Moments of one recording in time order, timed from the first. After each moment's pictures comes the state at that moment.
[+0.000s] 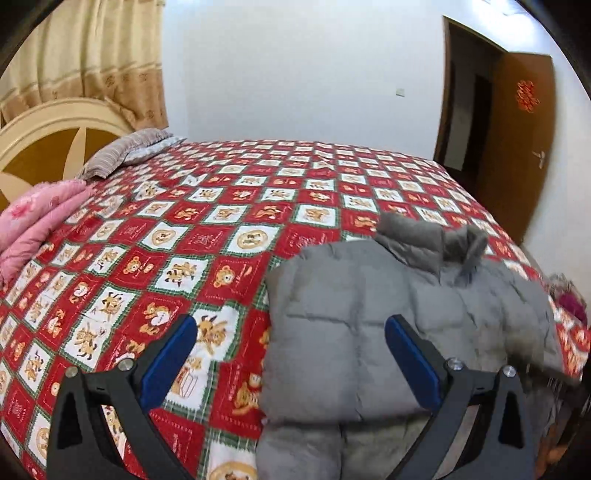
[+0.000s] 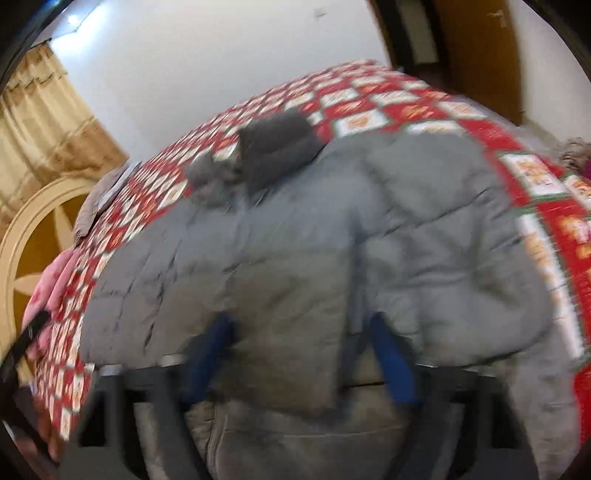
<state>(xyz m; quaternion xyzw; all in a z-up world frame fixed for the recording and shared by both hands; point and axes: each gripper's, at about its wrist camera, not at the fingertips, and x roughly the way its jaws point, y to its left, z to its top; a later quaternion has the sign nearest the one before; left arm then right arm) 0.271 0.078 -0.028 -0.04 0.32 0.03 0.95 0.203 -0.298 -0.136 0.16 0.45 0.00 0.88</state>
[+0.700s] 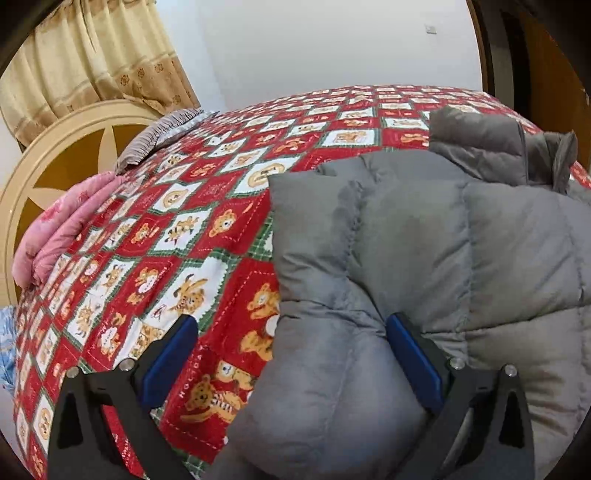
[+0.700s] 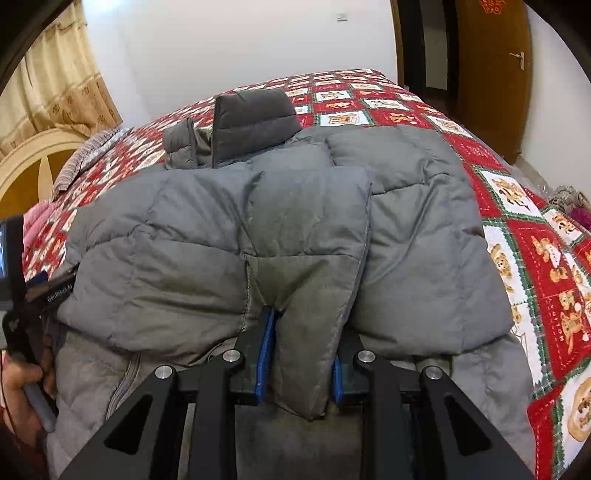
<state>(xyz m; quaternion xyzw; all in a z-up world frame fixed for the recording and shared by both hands) 0.321 0.032 -0.126 0.07 0.39 0.16 0.91 0.192 -0.331 -0.158 0.10 0.45 -0.02 0.89</state>
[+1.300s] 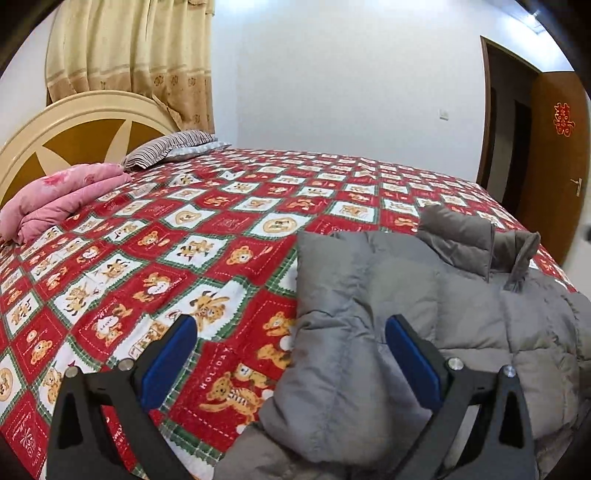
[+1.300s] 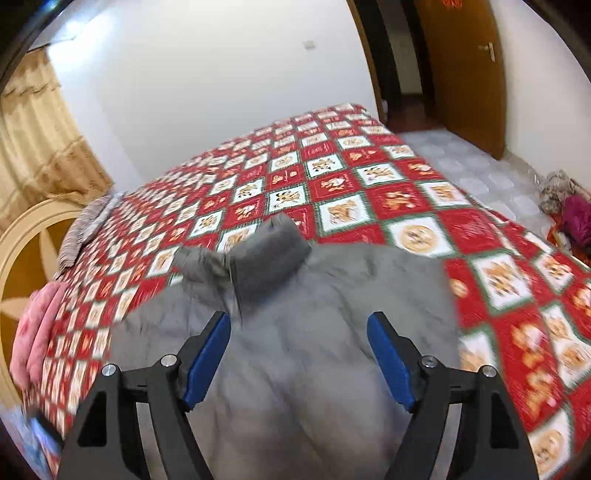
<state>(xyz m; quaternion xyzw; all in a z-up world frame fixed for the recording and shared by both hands) 0.275 0.063 -0.098 -0.06 0.27 0.13 0.95 0.295 -0.337 -0.058 0.17 0.41 -0.06 0.89</state>
